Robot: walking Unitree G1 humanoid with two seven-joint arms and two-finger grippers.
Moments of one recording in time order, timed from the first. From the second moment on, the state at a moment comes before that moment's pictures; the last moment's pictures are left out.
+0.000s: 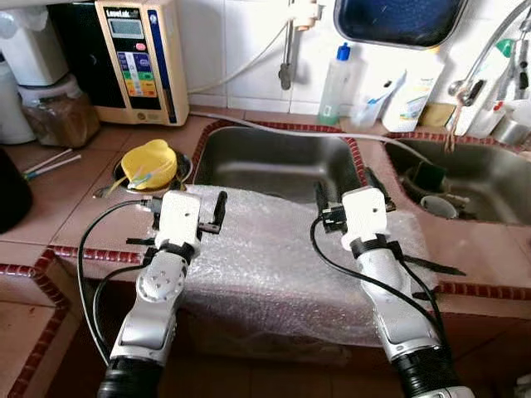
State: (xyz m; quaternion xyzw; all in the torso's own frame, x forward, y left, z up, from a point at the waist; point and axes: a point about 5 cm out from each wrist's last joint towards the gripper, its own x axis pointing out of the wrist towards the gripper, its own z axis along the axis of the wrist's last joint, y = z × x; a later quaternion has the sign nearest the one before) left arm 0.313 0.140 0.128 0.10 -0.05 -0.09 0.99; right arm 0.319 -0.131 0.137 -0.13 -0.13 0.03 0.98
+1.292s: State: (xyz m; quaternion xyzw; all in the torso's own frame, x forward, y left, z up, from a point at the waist) left arm 0.304 0.086 0.110 0.10 -0.02 -0.19 0.98; right arm 0.296 -0.165 0.139 -0.16 -0.12 0.01 0.98
